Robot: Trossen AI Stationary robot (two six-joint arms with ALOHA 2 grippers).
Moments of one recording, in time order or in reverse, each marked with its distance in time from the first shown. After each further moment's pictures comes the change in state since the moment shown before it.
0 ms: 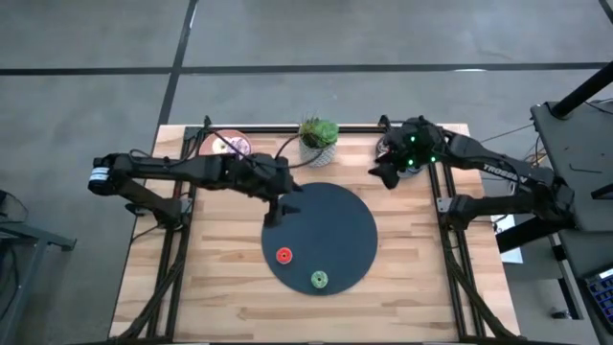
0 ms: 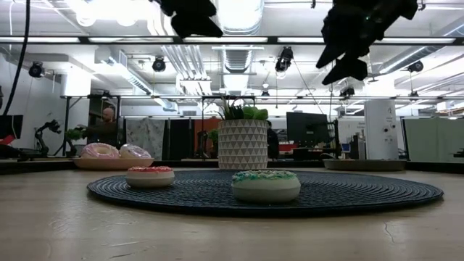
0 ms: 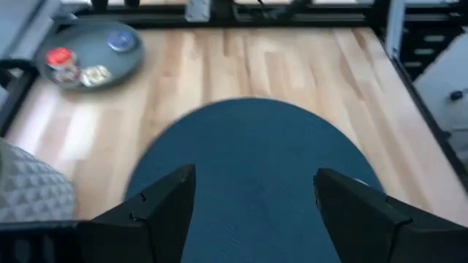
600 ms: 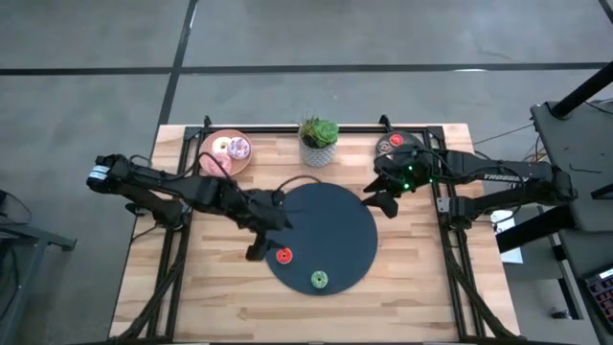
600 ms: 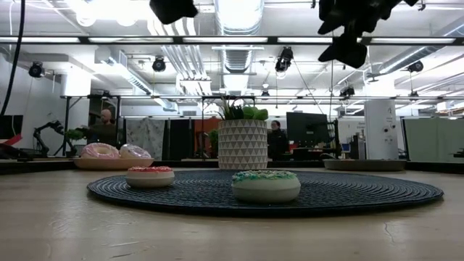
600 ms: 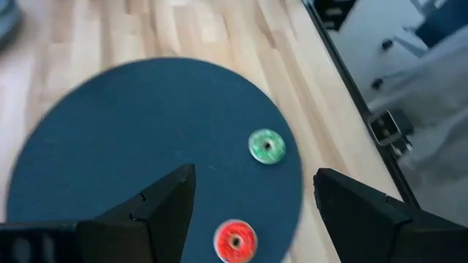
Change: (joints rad) left arm -0.228 -0.001 0.000 -0.117 0.017 -0.082; right arm 0.346 0.008 0.000 0.083 0.002 0.188
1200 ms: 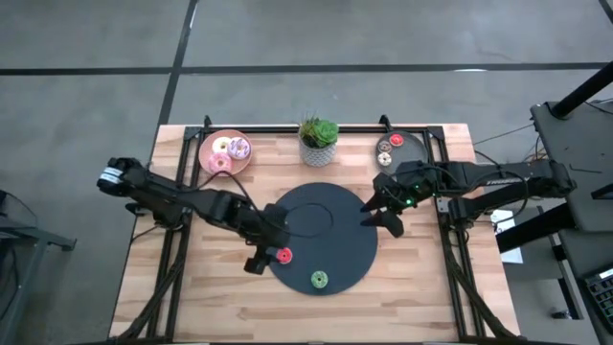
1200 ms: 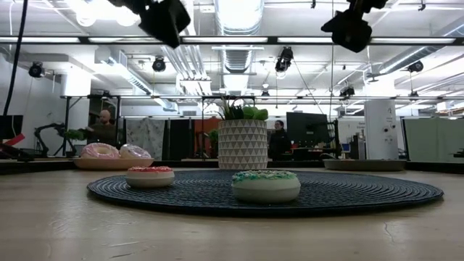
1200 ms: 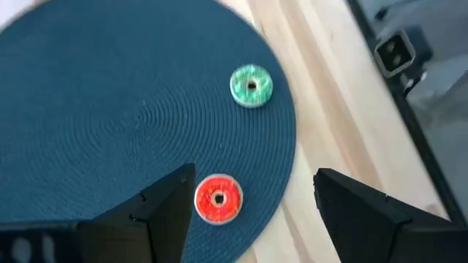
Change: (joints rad) left arm -0.077 0.110 -0.001 -0.093 -0.004 0.024; right arm 0.198 0.001 0.000 0.107 0.006 0.081
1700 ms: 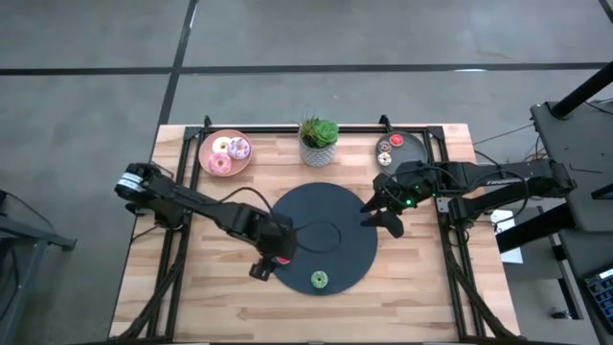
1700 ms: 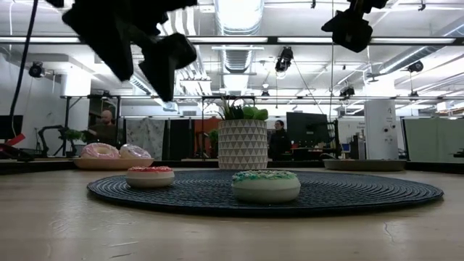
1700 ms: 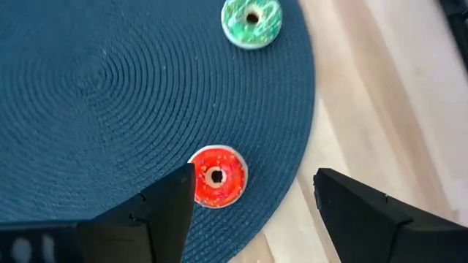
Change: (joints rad) left arm -0.016 0.171 0.000 -0.028 0.001 0.067; right arm 0.004 0.000 0.000 -0.001 0.003 0.001
